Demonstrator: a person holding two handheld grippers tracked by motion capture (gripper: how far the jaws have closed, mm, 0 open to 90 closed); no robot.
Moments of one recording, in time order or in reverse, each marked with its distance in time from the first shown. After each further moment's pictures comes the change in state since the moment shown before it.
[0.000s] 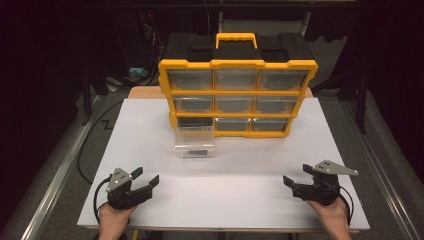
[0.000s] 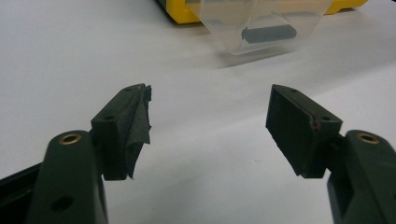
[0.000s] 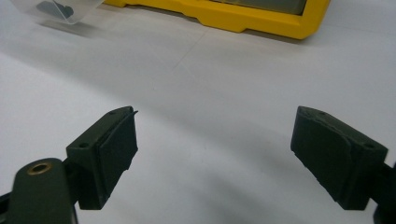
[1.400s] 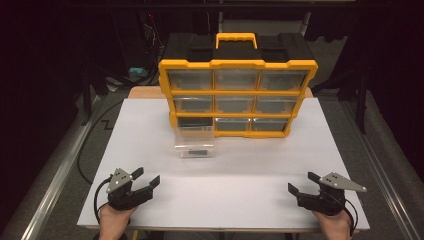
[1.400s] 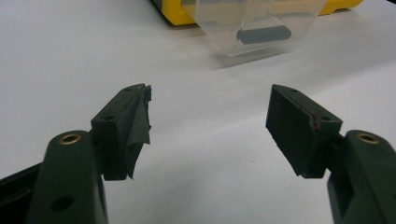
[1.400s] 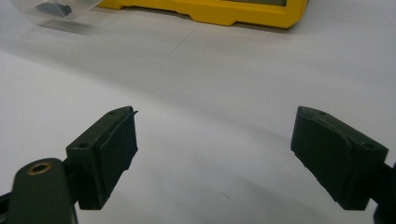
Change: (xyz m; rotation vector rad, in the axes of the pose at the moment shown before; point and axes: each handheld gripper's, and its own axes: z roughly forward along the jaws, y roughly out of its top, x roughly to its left) left arm -0.003 0.000 -0.001 -0.005 -0.007 0.005; right arm -0.003 -0.032 -0.009 -0.080 -0.018 0.008
